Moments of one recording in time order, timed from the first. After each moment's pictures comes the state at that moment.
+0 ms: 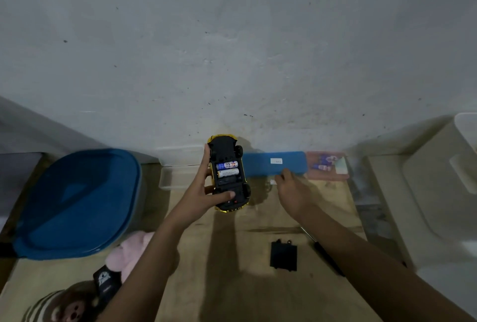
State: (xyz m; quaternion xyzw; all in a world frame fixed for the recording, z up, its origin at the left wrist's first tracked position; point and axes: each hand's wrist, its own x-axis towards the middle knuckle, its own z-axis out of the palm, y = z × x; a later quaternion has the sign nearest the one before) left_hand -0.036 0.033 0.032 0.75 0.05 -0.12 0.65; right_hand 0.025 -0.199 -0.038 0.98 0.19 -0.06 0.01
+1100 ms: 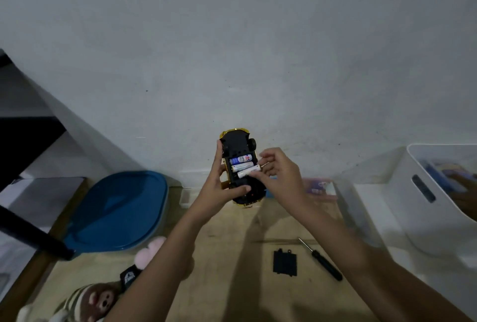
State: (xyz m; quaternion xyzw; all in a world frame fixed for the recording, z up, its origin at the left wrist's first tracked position) left_hand -0.080 0.006 0.133 0.72 -0.03 0.00 0.69; right_hand -0.033 -0.157 0.134 0.81 0.19 0.11 -0.54
